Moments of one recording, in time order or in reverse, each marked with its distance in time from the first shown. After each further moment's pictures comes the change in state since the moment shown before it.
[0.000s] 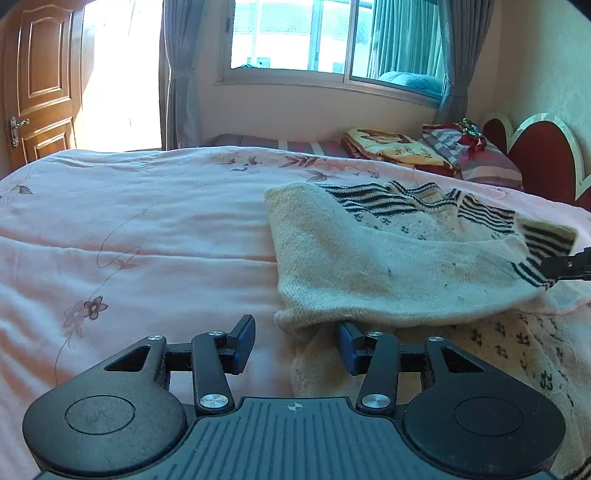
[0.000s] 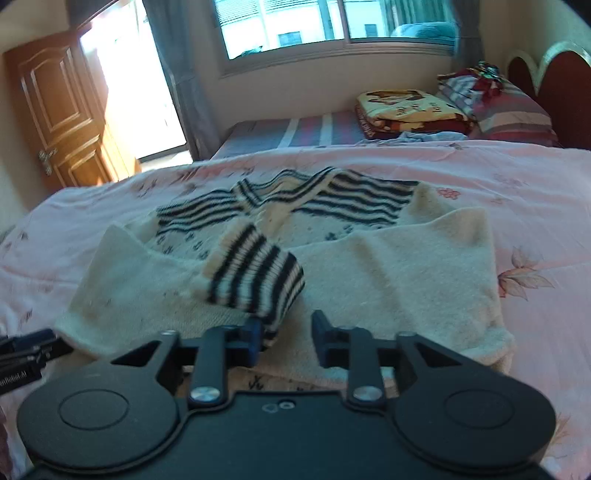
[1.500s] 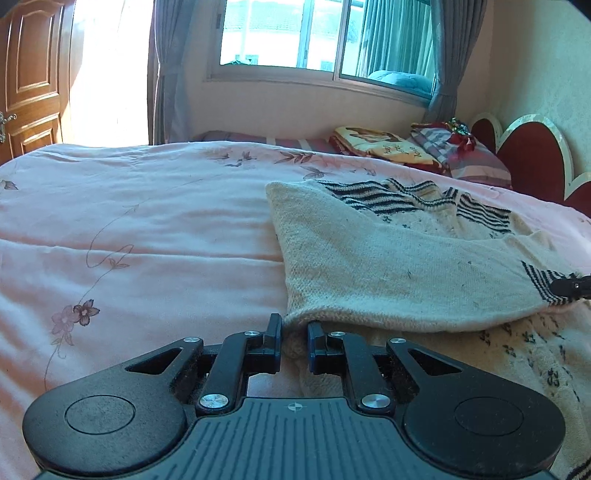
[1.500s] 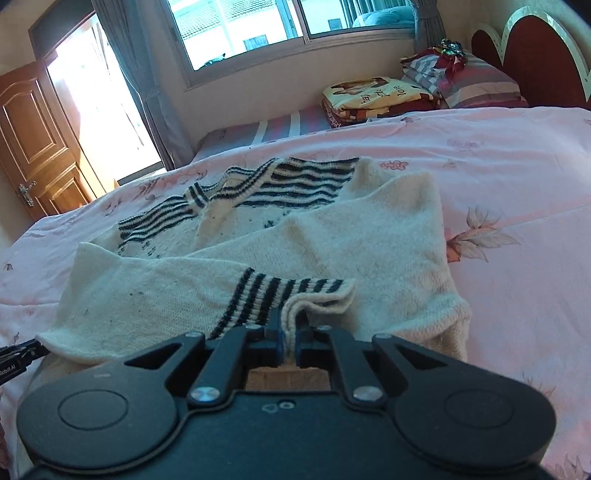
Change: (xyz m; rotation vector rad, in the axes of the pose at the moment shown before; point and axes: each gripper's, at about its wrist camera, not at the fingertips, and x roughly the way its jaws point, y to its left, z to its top) left arm 0.018 0.010 0.005 -0.001 0.024 -0.060; right arm 0.008 -0.039 -0.014 0.044 0.021 -0.014
